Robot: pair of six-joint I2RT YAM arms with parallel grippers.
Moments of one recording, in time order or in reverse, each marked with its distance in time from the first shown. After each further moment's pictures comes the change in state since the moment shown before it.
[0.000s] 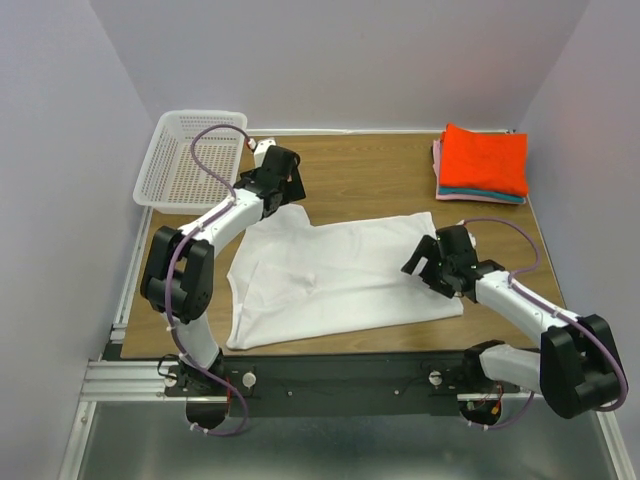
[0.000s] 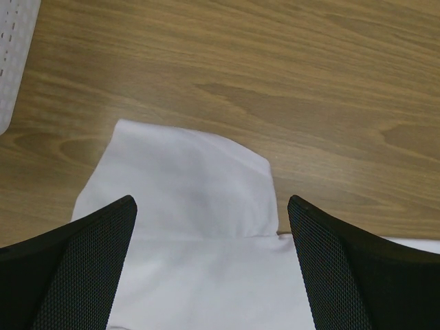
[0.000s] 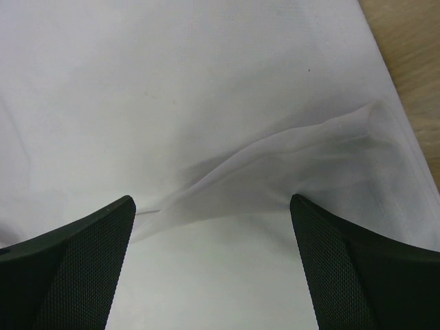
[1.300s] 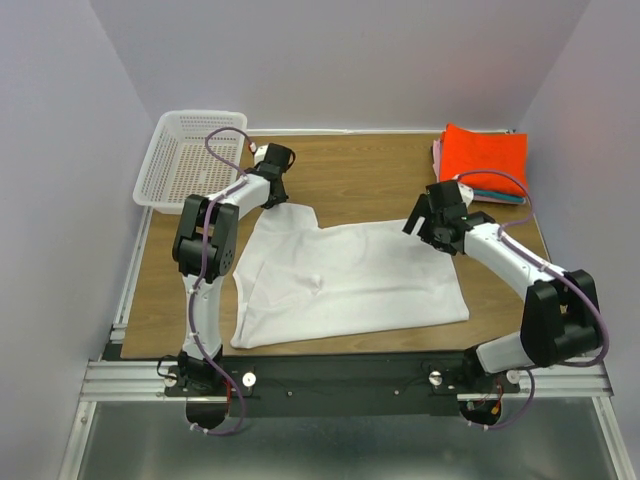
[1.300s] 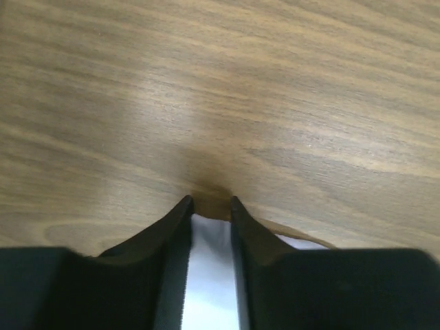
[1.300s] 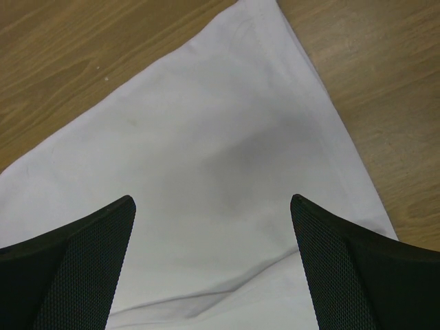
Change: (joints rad) left arm 0.108 0.391 0.251 -0.044 0.018 0.064; right arm -0.001 0.240 0.402 -0.154 0.209 -0.109
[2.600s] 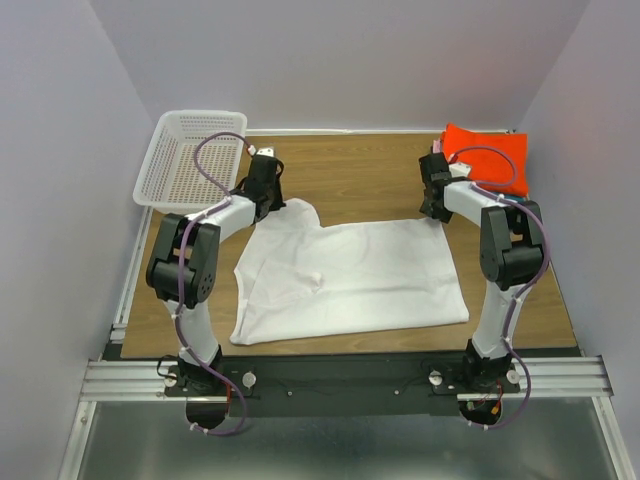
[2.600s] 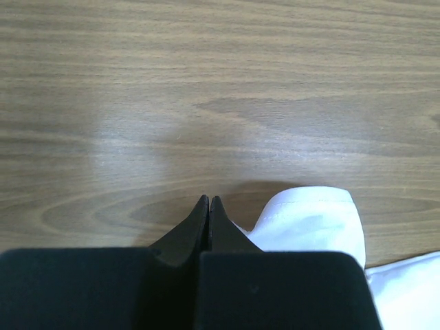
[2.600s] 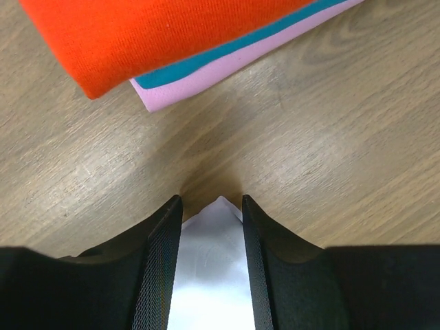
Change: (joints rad) left arm 0.001 -0.268 -0.354 0.330 0.195 0.154; right arm -0.122 0.568 0.419 0.007 0.236 -0.081
